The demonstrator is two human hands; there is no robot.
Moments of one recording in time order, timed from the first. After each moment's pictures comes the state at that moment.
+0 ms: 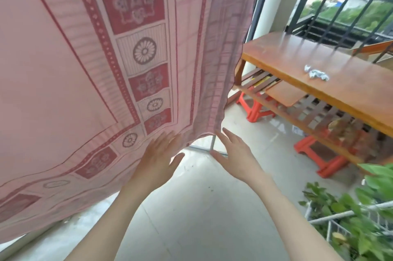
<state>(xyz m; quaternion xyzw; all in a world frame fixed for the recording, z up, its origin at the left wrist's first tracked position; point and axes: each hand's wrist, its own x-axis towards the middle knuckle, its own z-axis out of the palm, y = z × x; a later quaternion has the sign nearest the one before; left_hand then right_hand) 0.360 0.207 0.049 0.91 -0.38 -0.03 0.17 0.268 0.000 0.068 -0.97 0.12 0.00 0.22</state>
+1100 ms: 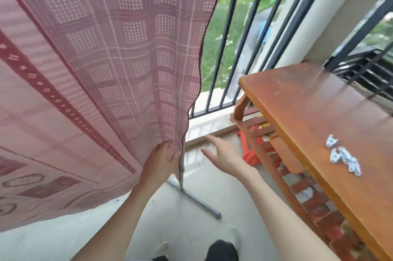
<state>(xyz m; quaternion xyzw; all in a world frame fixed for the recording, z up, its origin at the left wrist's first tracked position) 0.581 -0.187 0.006 0.92 0.01 -0.12 0.38 0.572 -0.376 0.037 -0.94 0.00 0.16 0.31</state>
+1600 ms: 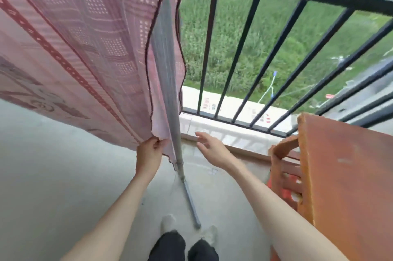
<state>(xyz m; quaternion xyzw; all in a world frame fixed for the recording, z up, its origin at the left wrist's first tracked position) 0.594 -0.274 -0.012 0.80 0.40 0.09 0.44 0.700 -0.421 -0.002 -0.84 -0.24 0.36 0.33</state>
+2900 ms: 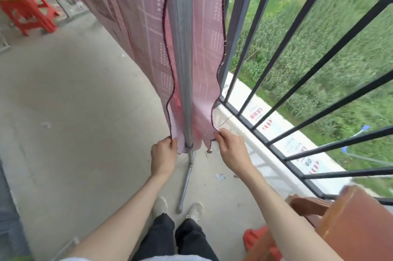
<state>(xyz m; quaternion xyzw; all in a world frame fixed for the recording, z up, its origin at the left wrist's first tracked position) 0.609 -0.375 -0.057 0.69 0.64 0.15 0.29 0.773 -0.446 -0.039 -0.77 -0.47 0.29 0.34</state>
